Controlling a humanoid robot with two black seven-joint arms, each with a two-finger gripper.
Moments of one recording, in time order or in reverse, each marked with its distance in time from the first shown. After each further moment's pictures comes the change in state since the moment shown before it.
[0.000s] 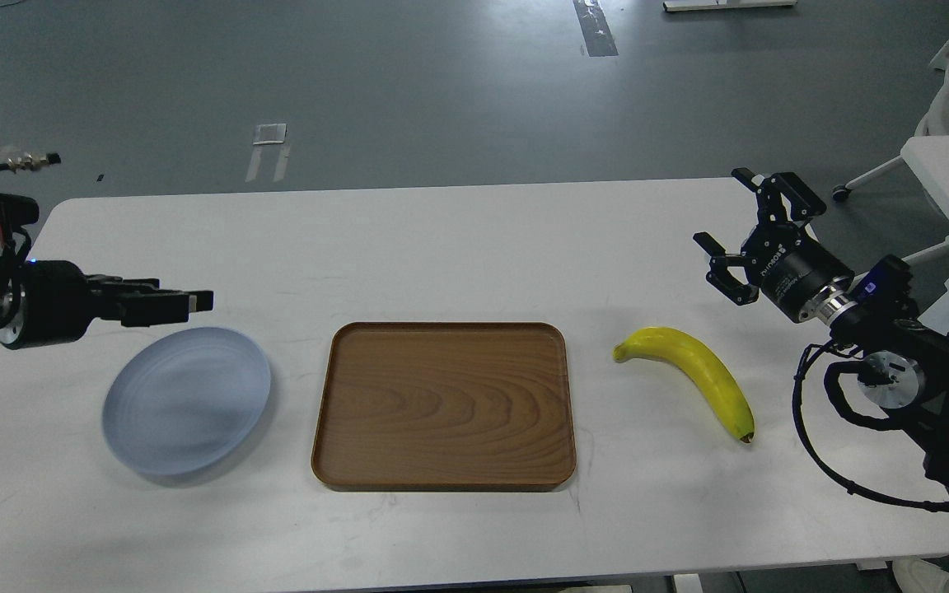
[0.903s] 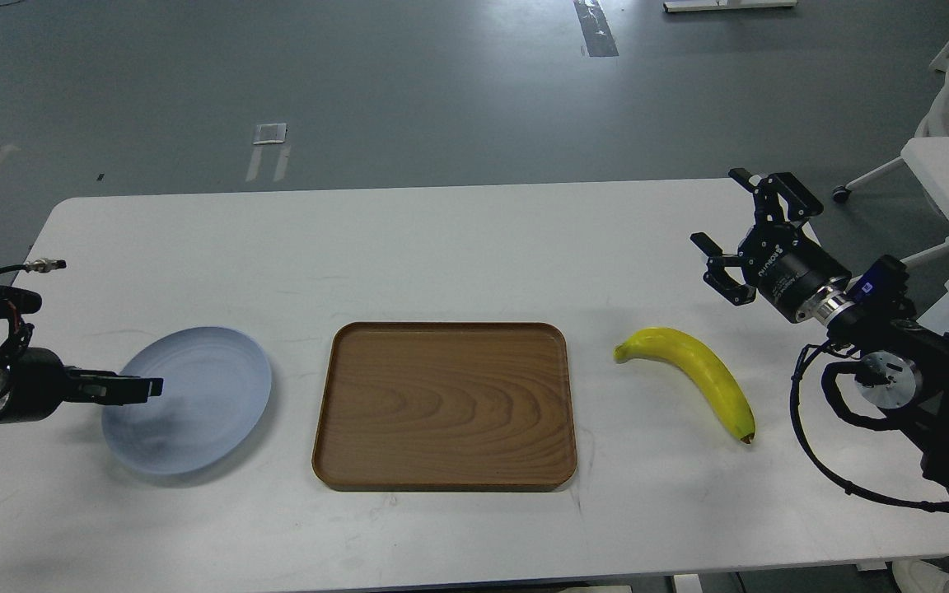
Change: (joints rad) left arm 0.027 -0.121 0.131 0.282 -0.039 0.026 0.001; right arm 0.000 0.002 0.000 0.001 -0.001 0.000 0.000
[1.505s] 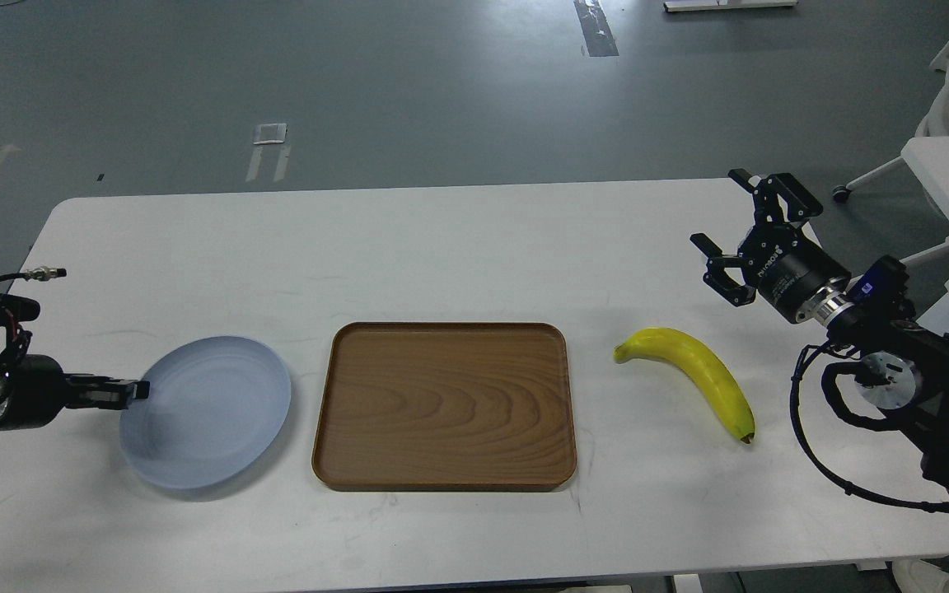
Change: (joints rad) left arm -0.001 0.006 0.028 0.014 0.003 -0.002 0.000; right arm -0.001 0.001 -0.001 0.001 0.000 0.000 0.000
